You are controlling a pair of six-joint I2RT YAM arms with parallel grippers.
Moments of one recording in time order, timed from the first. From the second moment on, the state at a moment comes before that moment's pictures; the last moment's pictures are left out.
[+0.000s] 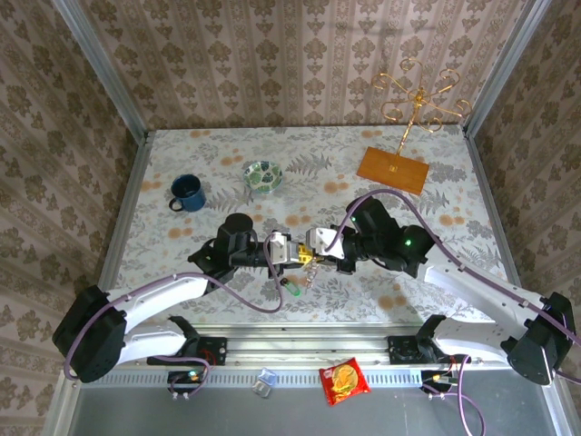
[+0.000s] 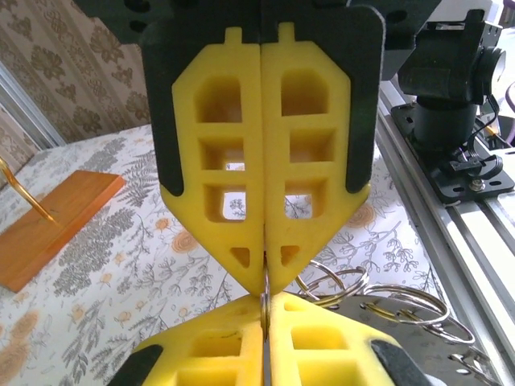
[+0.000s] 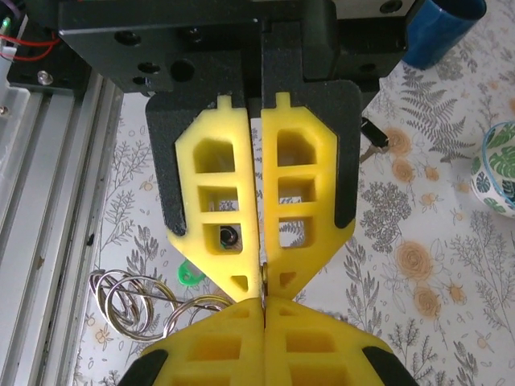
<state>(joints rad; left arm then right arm) -0.81 1.16 0.56 0.28 0.73 0.50 0.75 1.13 0.94 -0.55 -0.40 -0.68</state>
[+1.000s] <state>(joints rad) -0.82 1.13 0.51 0.39 0.72 0.50 0.70 1.02 0.78 -0.34 -0.50 -0.54</state>
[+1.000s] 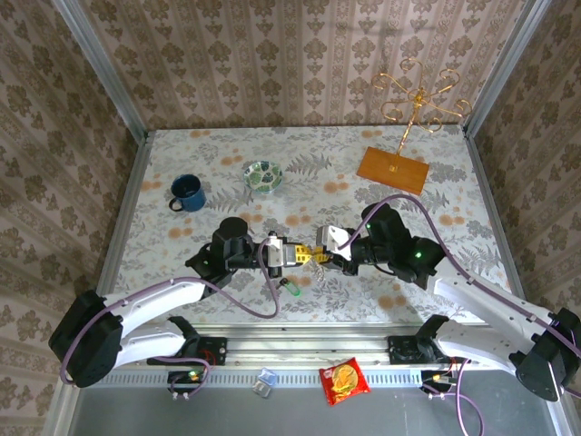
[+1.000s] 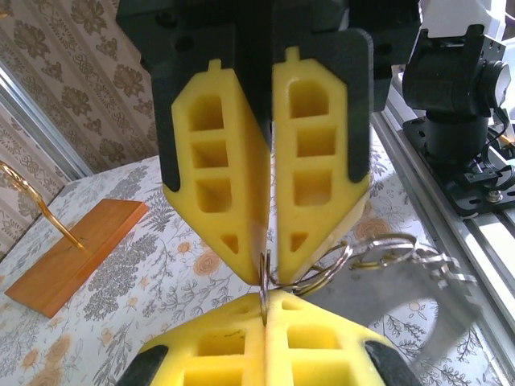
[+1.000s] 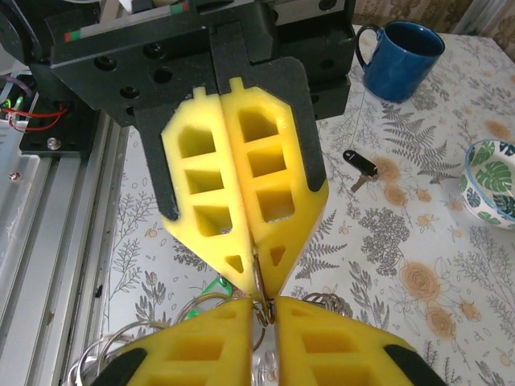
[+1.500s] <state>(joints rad) -0.82 1.13 0.50 0.39 0.70 0.46 0.70 1.06 0.80 -0.36 -0.50 -0.55</state>
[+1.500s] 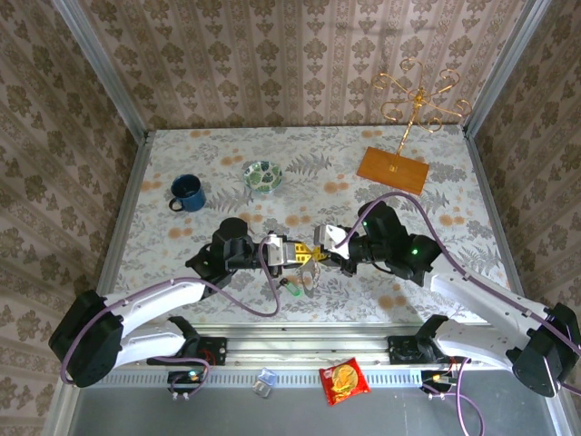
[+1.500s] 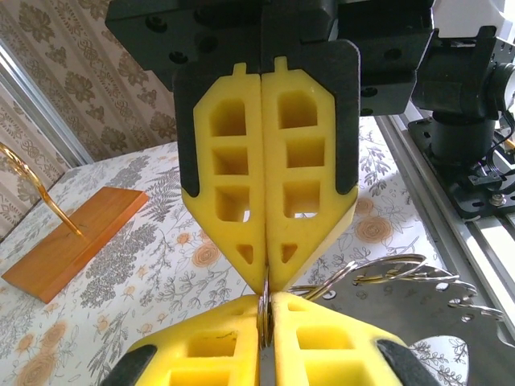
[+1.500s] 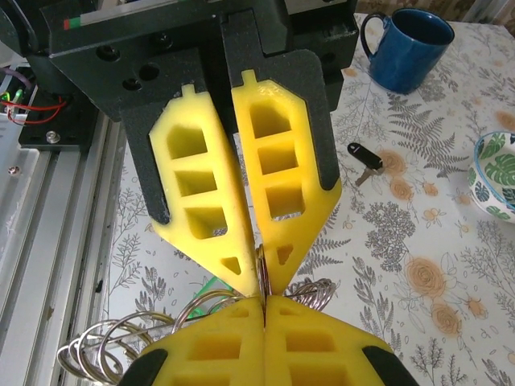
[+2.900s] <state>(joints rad) -0.84 0.77 0.44 0.04 -0.11 -0.02 0.98 1.23 0.70 -0.36 -0.07 0.38</state>
